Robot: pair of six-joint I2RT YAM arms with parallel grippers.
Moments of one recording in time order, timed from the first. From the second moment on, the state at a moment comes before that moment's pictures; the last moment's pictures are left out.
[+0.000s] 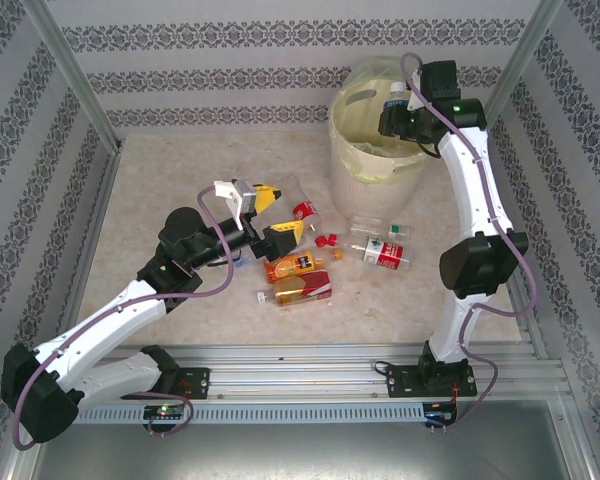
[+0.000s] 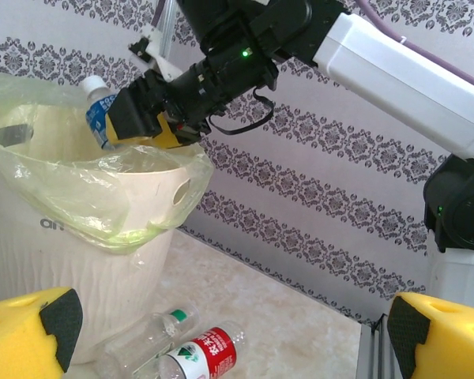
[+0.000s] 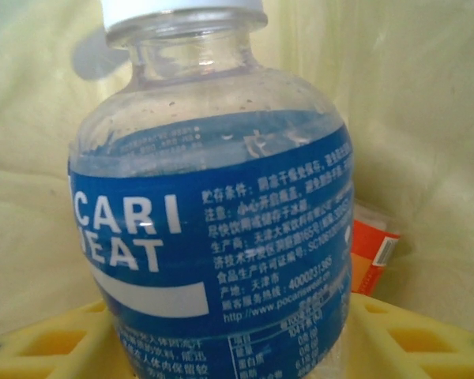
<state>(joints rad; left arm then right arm) -0.63 1.03 0.82 0.31 0.40 -0.28 0.08 1.94 2.20 -1.08 -0.11 0.24</state>
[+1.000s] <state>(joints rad) -0.63 1.07 0.90 0.13 0.52 -0.12 0.09 1.30 1.54 -0.87 -0.15 0.21</state>
